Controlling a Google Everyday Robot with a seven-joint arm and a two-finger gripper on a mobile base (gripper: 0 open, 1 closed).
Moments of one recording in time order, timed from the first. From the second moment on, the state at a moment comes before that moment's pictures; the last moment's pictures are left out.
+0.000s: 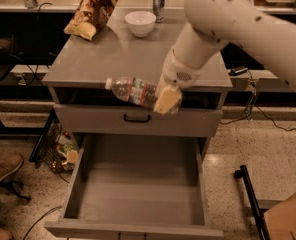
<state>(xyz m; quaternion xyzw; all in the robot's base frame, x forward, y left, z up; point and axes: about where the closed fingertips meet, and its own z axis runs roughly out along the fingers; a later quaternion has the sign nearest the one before) 0.565 -0.038 0.841 -0.67 0.72 0.10 0.17</state>
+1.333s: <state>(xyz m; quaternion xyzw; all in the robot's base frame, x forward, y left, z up) 0.488 -0.034 0.725 -0.61 0.76 0.17 0.11</state>
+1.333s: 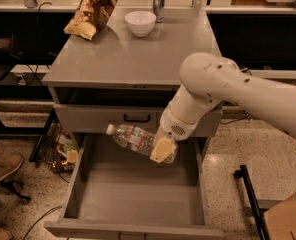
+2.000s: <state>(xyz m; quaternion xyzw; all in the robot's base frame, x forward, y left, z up) 0.456 -0.042 0.580 -0.56 0.81 0.18 0.08</state>
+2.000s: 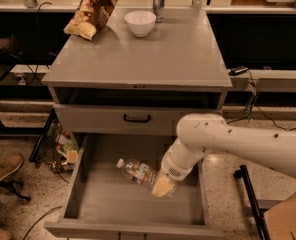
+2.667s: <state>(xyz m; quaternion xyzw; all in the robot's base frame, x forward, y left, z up) 0.461 -0.026 0.465 -0.46 0.86 0.19 0.11</state>
